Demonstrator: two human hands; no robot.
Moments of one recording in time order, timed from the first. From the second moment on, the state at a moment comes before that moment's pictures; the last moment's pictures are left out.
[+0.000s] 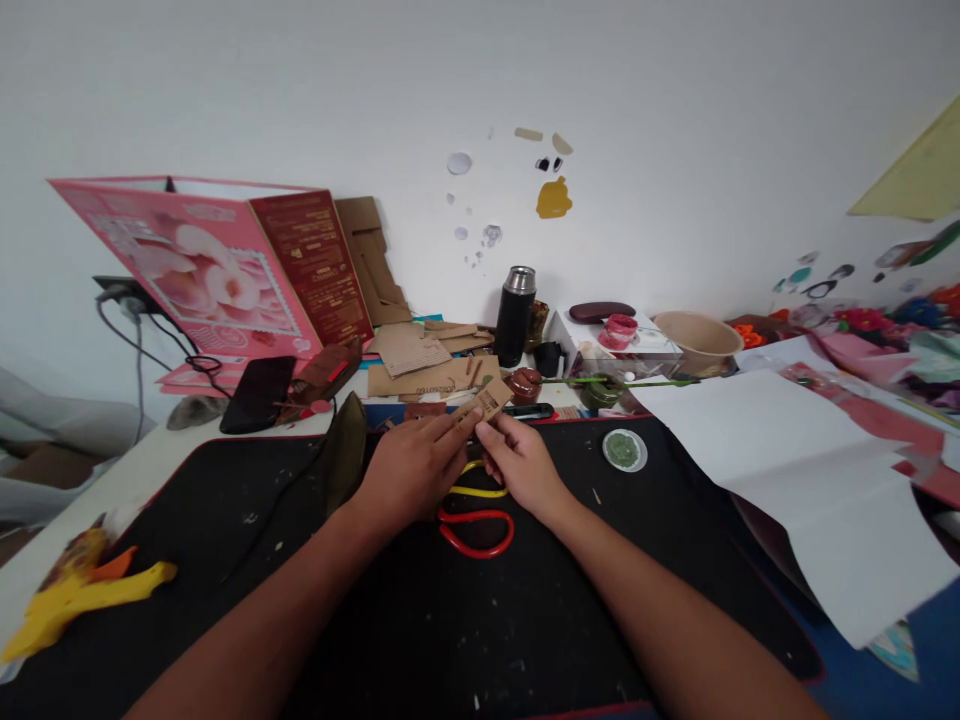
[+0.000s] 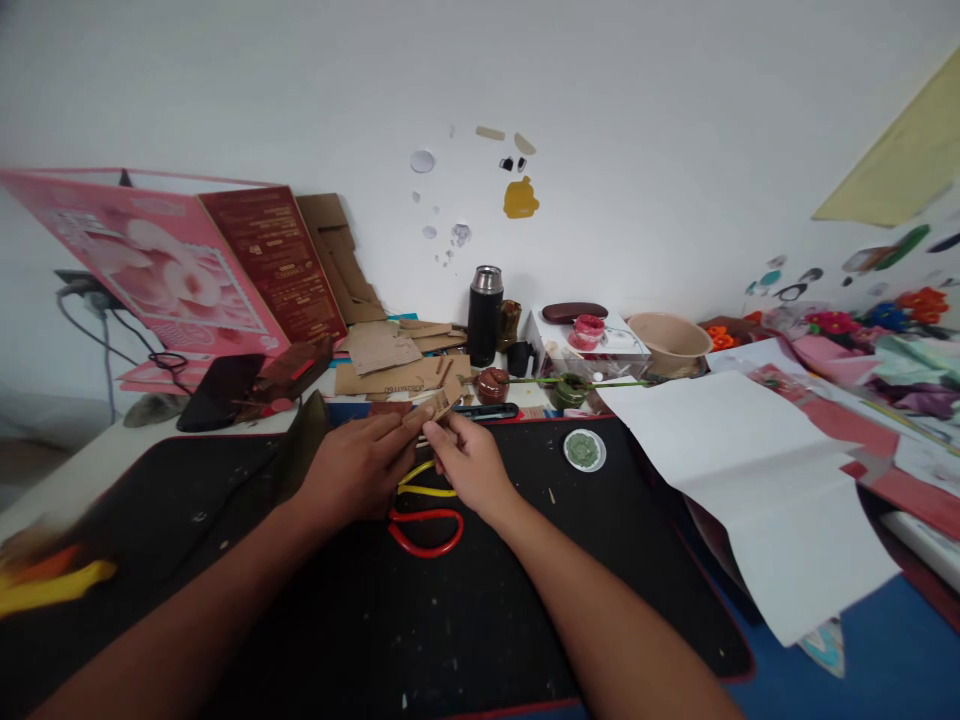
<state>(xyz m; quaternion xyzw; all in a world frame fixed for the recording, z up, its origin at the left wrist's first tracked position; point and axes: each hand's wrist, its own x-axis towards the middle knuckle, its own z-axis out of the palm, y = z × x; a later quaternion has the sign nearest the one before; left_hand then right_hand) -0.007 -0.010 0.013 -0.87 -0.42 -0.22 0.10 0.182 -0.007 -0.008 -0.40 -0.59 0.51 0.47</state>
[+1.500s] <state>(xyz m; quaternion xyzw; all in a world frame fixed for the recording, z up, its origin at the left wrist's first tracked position) -0.025 0.003 0.034 -0.57 -0.54 -0.40 -0.48 0.185 -0.002 -0.008 -0.44 -0.58 0.50 0.47</state>
